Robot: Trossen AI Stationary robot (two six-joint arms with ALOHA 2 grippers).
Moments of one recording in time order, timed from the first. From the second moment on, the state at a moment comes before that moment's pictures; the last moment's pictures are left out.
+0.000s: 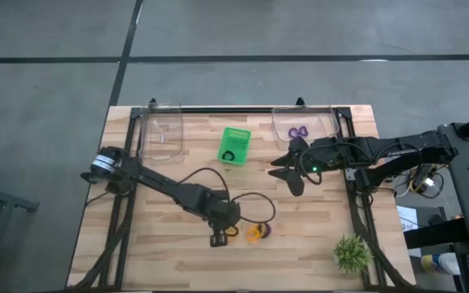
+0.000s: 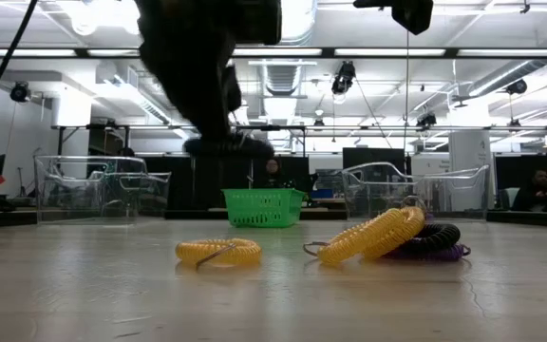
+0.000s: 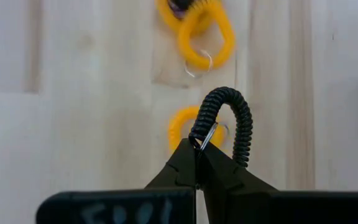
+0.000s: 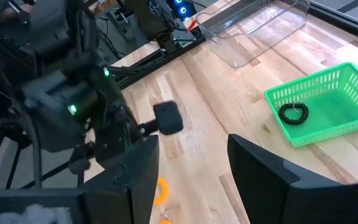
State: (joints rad) left arm -0.32 1.81 1.36 -0.61 0.03 -0.40; right arm 0.14 1.13 1.09 -0.43 0.16 0.61
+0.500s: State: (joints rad) left arm 0.02 1.66 1.40 -0.73 -0.03 -0.37; right arm 0.14 1.13 1.09 -0.43 0.16 0.61
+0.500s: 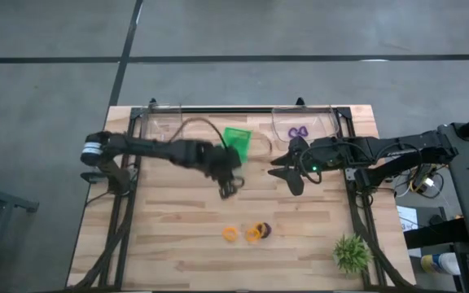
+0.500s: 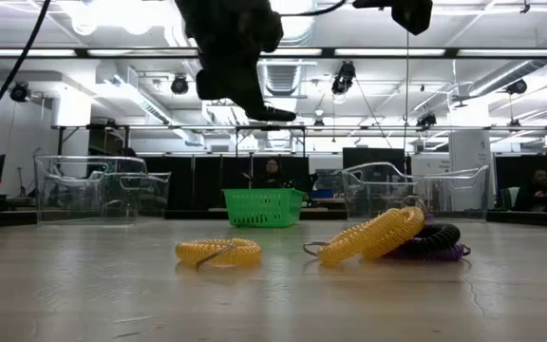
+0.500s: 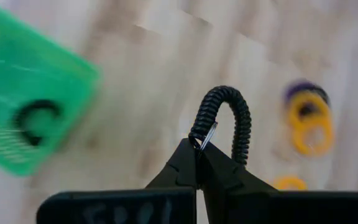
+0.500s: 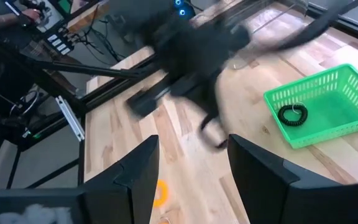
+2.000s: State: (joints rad) left arm 0.39 1.83 1.43 -0.69 0.01 -0.35; right arm 0.14 1.13 1.09 -0.40 0.19 0.63
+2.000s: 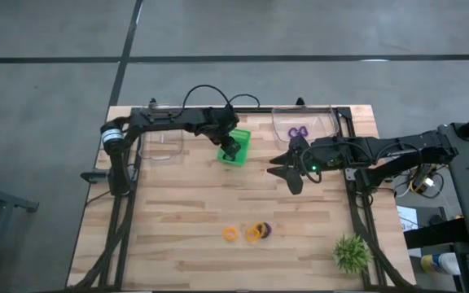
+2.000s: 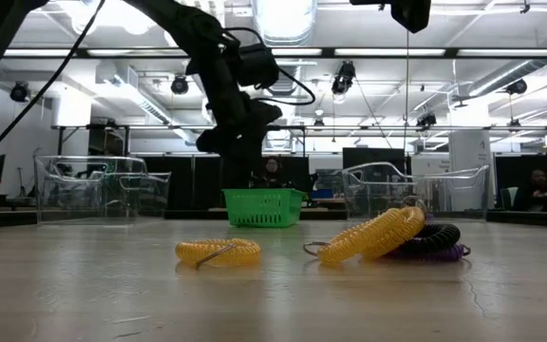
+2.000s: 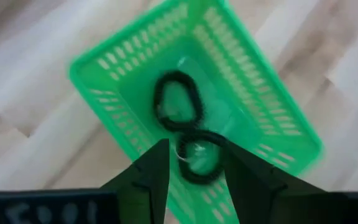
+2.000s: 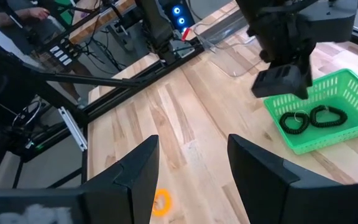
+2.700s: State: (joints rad) left arm -0.15 1.83 1.47 -0.77 0.03 -0.37; right arm 0.14 1.13 1.09 -0.41 0.18 0.62
